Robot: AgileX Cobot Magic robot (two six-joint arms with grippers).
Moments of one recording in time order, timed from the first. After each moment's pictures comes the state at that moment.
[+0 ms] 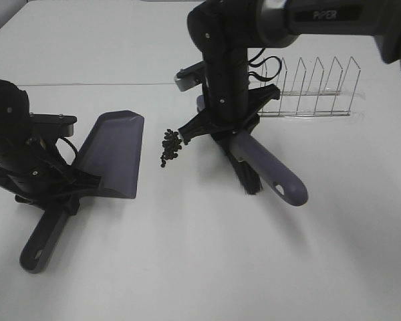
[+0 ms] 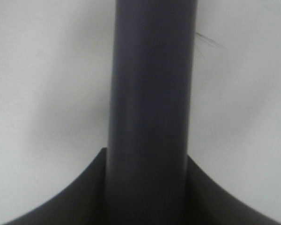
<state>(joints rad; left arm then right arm) -0.30 1.97 -0.96 0.00 0.45 -0.26 0.64 2.29 -1.83 -0.23 1.09 0.28</state>
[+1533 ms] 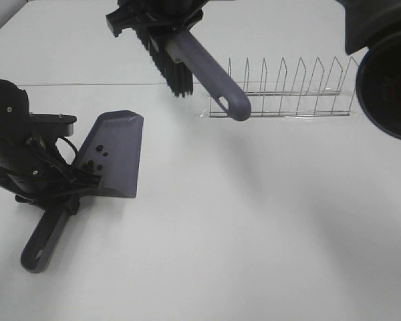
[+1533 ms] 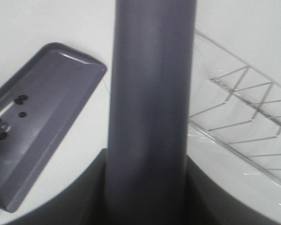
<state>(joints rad) -0.30 1.97 -0.97 -0.01 0.45 -0.26 0.74 2.36 -2.49 -0.23 1.23 0.16</state>
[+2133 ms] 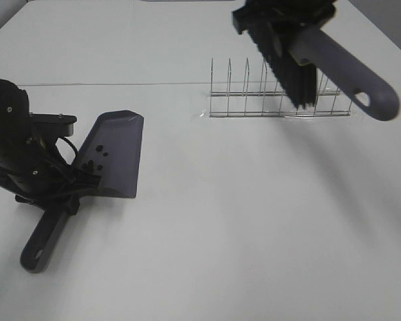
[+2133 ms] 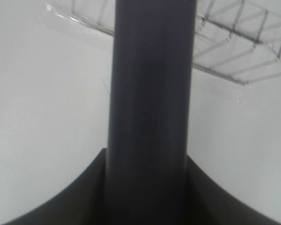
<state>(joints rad) -0.30 1.97 -0.97 -0.01 0.45 -0.26 0.53 1.97 -1.88 -0.29 1.22 0.24</state>
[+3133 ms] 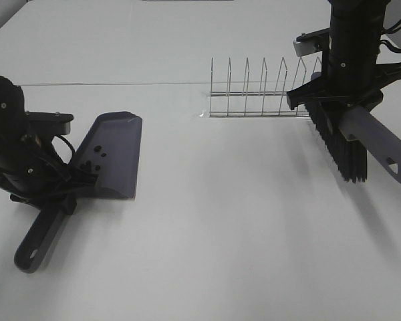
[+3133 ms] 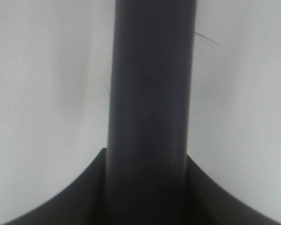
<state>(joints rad) -0.30 1.90 -0.96 -0.01 0.48 -0.26 0.33 2.00 -1.54 -0.27 1.11 0.34</state>
